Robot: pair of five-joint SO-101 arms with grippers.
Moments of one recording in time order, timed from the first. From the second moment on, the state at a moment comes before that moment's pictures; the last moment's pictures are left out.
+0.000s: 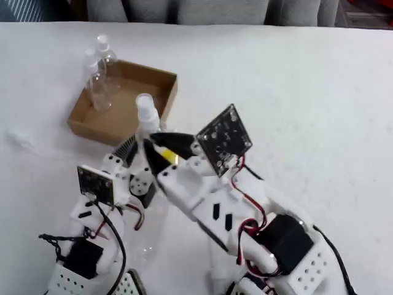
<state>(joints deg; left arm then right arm) 17.6 -103.9 88.4 28.7 6.1 -46.7 -58.2 27.6 57.4 -2.4</state>
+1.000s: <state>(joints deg) -9.8 -55.8 72.3 -6.2 0.8 -31.5 -58.9 79.3 22.6 -2.5</state>
